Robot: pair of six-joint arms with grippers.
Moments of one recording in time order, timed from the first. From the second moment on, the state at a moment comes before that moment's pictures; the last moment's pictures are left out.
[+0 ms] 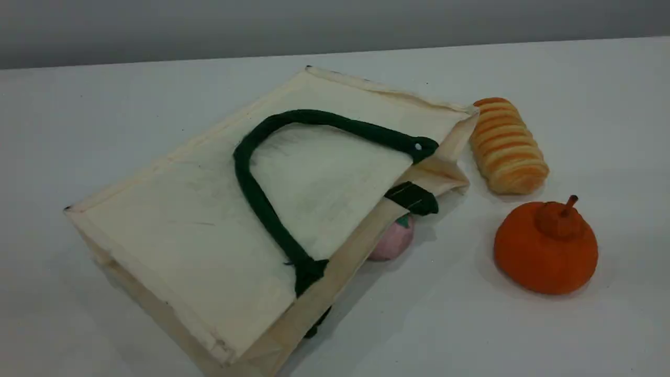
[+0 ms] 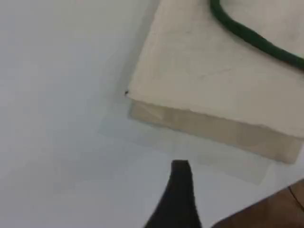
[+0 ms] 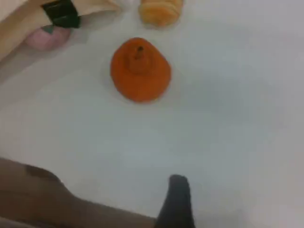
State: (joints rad) left arm -0.41 0.36 -0.53 0.04 0.97 0.02; right arm 0.16 0.43 -0.54 0.09 1.13 -0.13
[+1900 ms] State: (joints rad) left arm -0.35 0.14 -0.50 0.05 1.08 0.00; right arm 0.16 0.09 -0.51 0.23 1.07 -0.12
